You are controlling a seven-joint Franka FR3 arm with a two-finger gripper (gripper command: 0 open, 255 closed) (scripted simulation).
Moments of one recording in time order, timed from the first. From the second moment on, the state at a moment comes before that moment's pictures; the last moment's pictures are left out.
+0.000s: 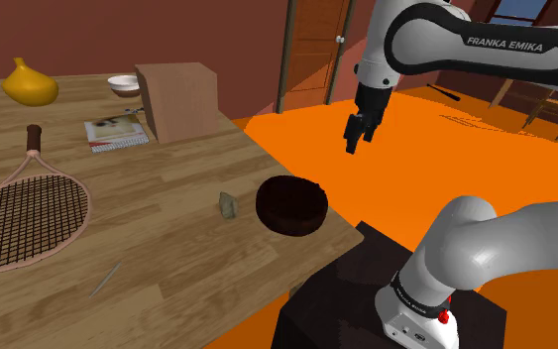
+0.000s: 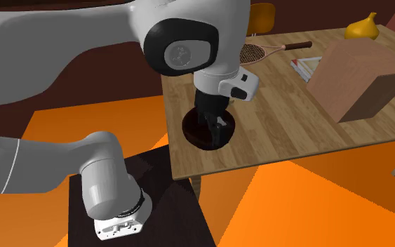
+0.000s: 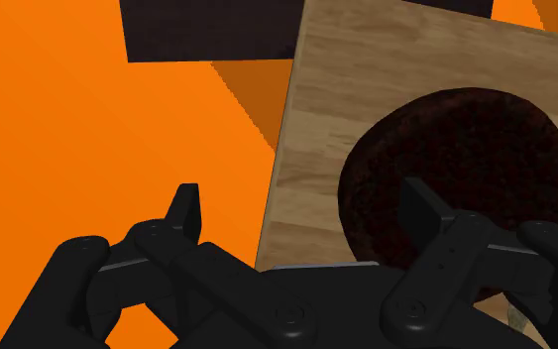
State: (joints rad) arm 0.01 -0.80 -0.07 -2.42 -0.09 1.58 -0.02
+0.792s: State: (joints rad) arm 0.09 -0.65 0.09 -2.51 -0.01 1.89 0.14
